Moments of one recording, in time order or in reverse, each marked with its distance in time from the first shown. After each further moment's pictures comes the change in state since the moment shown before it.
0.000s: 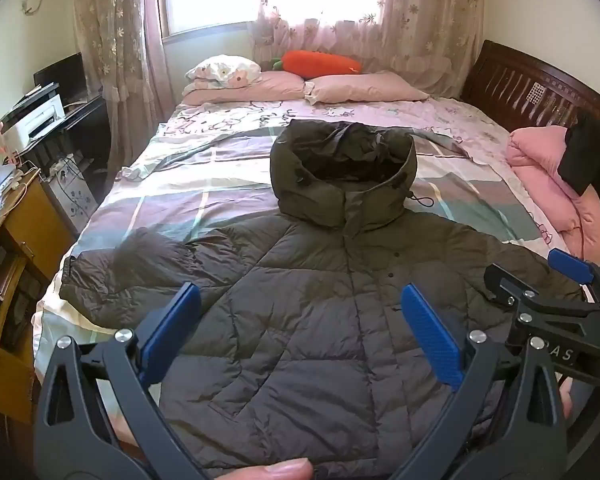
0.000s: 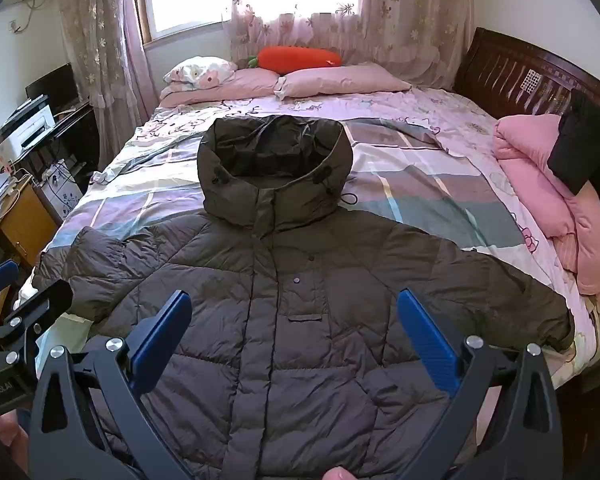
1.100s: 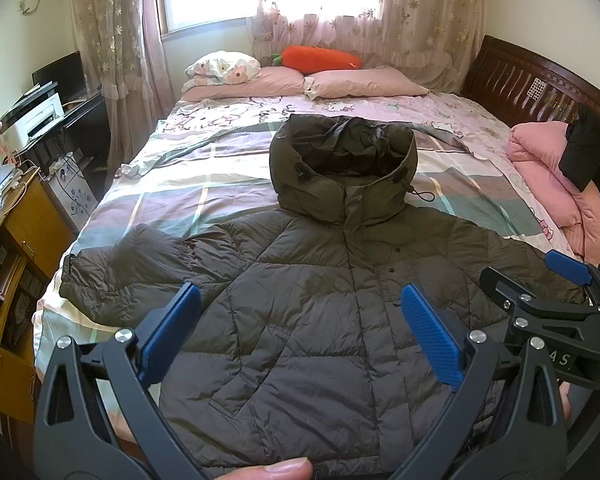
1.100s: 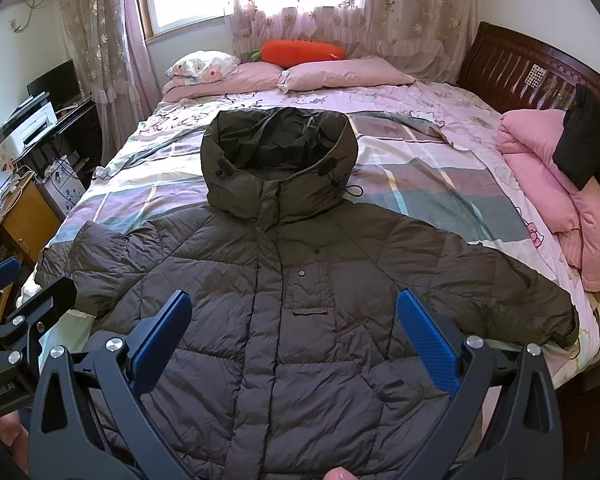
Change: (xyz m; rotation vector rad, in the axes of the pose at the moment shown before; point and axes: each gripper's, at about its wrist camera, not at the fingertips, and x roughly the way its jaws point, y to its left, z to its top) left arm 0.000 0.000 0.000 0.003 0.008 0.001; right arm 0.011 0.005 -0.007 0.002 0.013 0.004
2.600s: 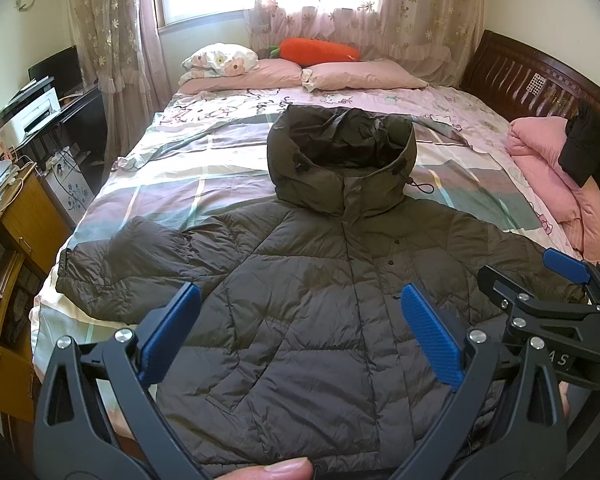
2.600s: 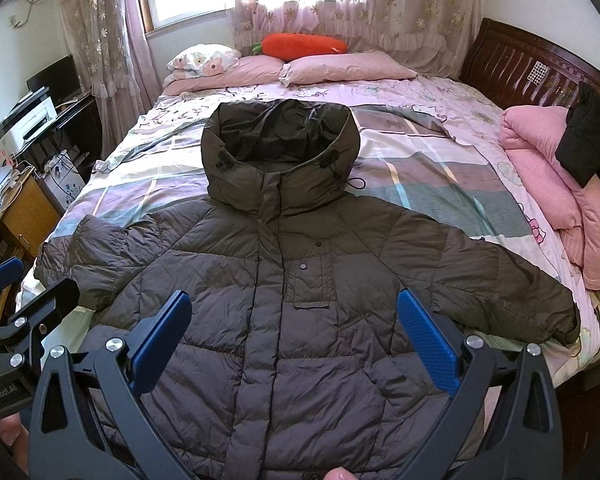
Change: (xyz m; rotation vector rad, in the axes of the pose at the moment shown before) left arm 0.012 -0.003 -0.019 -0.002 0.024 -0.004; right arm 0.007 0.000 0.000 -0.001 0.013 0.003
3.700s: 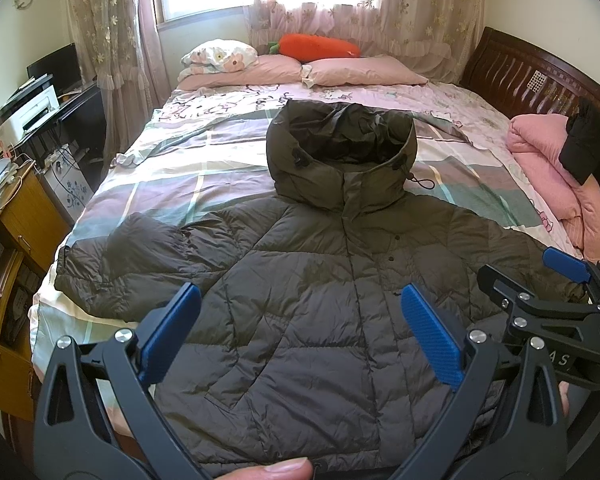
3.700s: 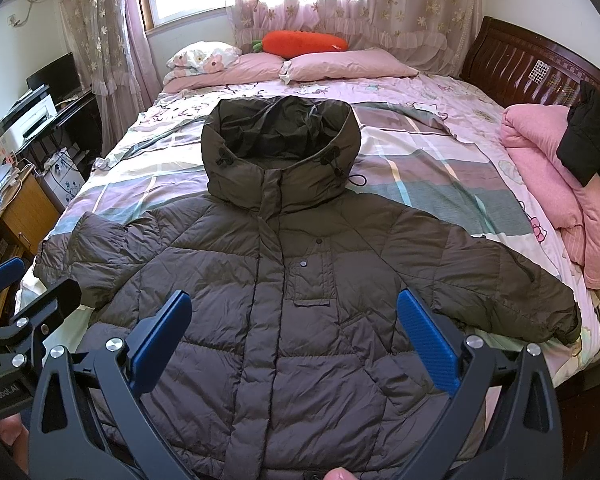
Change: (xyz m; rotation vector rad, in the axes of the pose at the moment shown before) left arm 0.000 0.001 0.000 0.001 0.010 0.000; right arm 0.004 0.000 0.001 -0.002 0.007 0.000
